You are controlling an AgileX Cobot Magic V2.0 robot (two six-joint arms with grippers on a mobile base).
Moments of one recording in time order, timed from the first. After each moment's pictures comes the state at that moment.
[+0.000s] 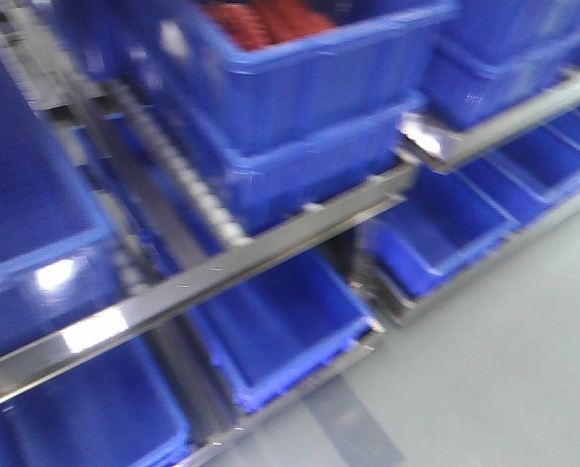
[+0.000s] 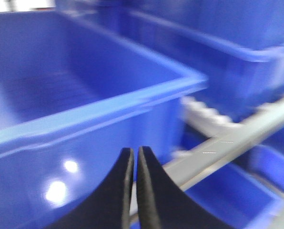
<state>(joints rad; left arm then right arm) -0.03 -0.02 0.03 0.03 0.18 -0.04 -0.08 0.13 -0.30 0.48 0.41 -0.50</state>
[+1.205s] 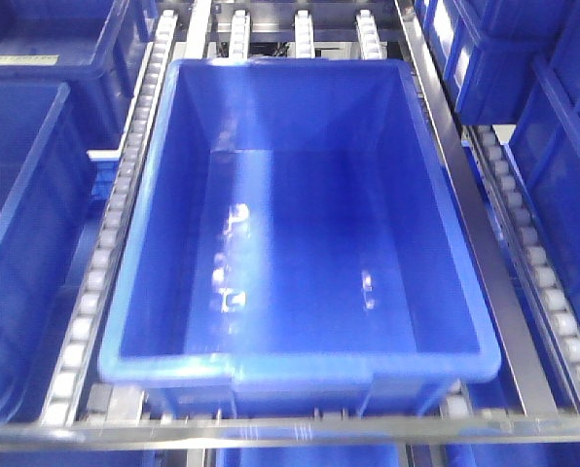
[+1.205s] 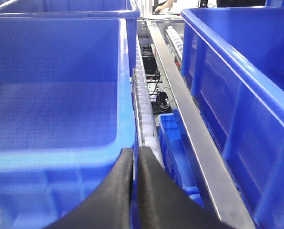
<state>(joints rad) -0.03 -0.02 0.03 0.03 0.18 -0.04 -0.08 0.13 -0.30 0.48 0.41 -0.50</state>
